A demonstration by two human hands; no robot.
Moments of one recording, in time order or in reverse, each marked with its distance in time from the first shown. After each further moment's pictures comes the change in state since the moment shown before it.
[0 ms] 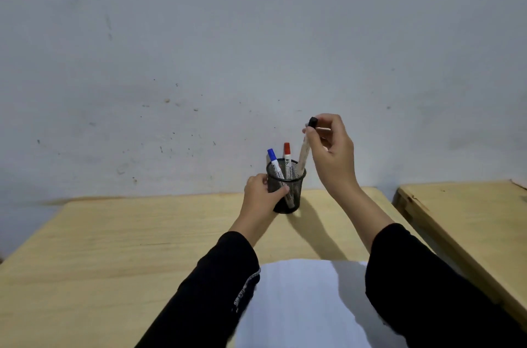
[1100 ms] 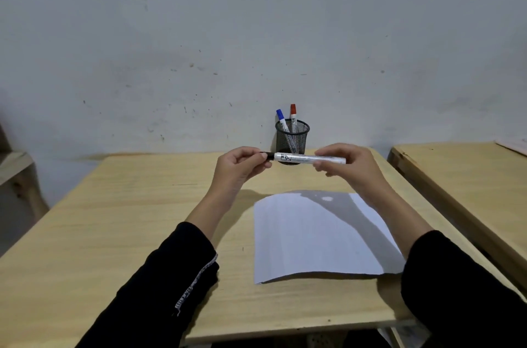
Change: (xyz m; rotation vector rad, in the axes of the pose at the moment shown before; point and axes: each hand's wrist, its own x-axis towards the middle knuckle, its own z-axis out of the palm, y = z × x) left_hand -0.130 0.023 -0.092 -0.640 -0.104 -0.026; right_hand -0.118 -0.036 -0.064 0.079 -0.336 0.392
